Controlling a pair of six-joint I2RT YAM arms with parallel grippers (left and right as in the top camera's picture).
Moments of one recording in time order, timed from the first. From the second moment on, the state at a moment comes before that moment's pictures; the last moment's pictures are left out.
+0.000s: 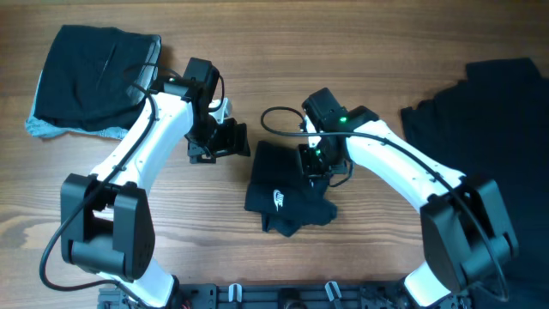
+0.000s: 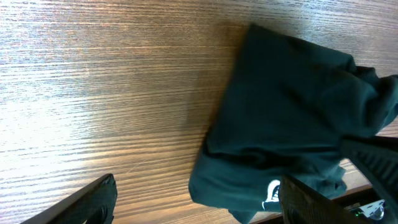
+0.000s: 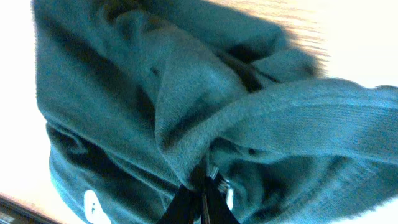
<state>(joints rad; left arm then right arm) -0.25 1.79 1.33 -1.12 0.33 -0.31 0.51 1.75 1.15 -0.88 -0.26 0.41</state>
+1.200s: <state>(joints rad) -0.37 1.92 1.10 -0.69 0.51 -0.55 0.27 1.41 1.12 -0.92 -0.25 0.47</state>
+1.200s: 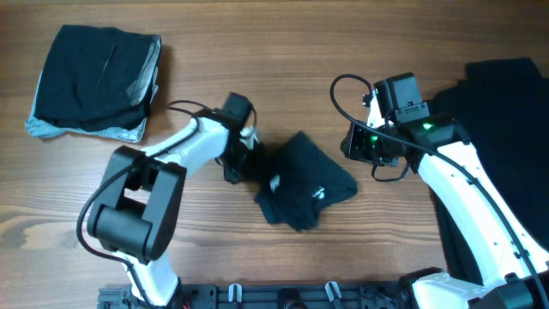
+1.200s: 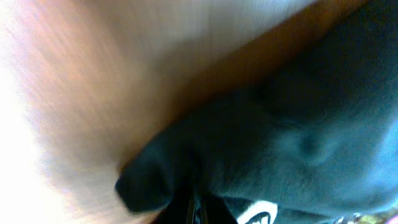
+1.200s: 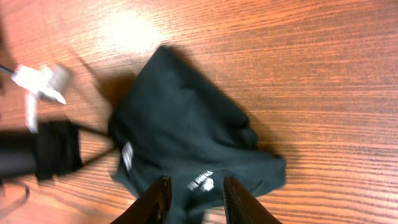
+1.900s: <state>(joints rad) -0.12 1.93 1.26 -0.99 0.57 -0.36 0.34 1.91 1.13 -0.81 -0.47 0.13</state>
